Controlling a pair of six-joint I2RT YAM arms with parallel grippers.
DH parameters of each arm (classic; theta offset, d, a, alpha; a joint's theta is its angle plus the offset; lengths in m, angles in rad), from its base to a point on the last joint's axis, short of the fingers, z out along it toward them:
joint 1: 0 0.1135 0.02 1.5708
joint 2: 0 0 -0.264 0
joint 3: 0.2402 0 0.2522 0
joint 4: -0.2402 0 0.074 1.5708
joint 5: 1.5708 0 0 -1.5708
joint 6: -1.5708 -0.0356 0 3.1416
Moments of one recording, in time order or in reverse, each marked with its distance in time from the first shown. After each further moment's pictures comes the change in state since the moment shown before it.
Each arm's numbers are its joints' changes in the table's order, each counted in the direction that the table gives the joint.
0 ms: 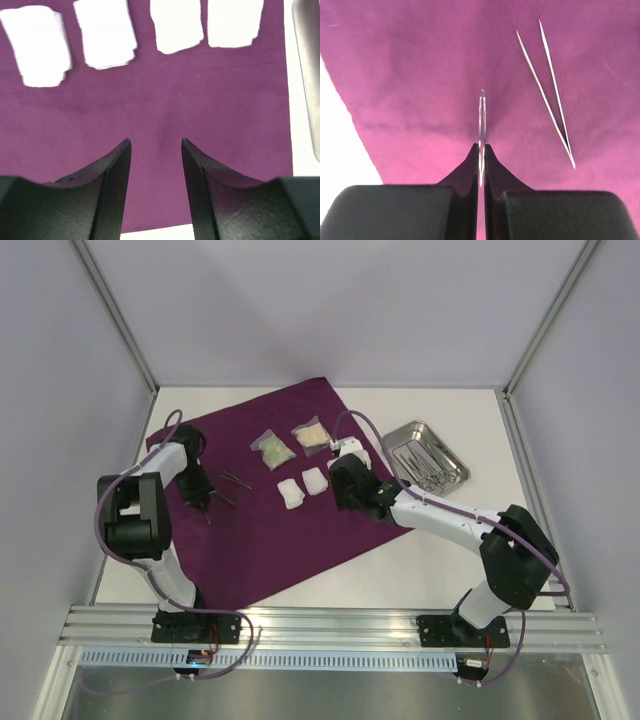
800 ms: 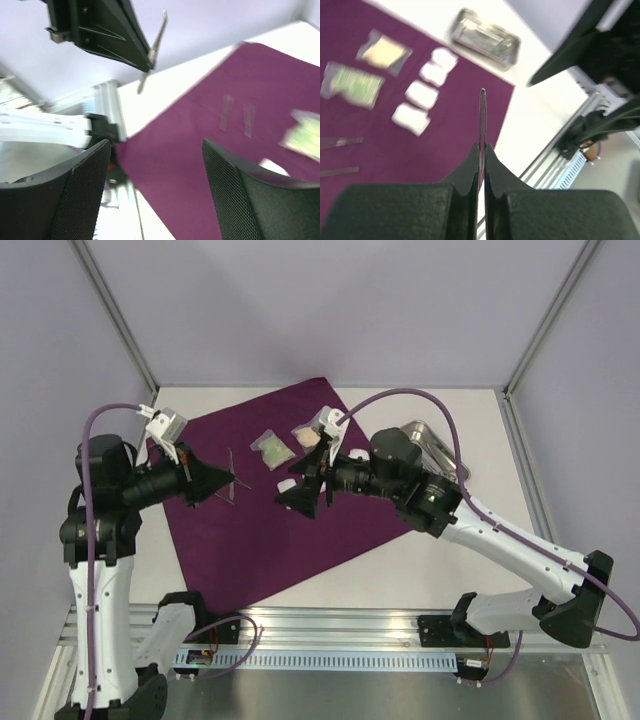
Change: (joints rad) left arm 0.000 0.933 0.154 -0.126 0.969 -0.383; right arm 0.115 0.327 0.219 0.193 -0.741 0.171
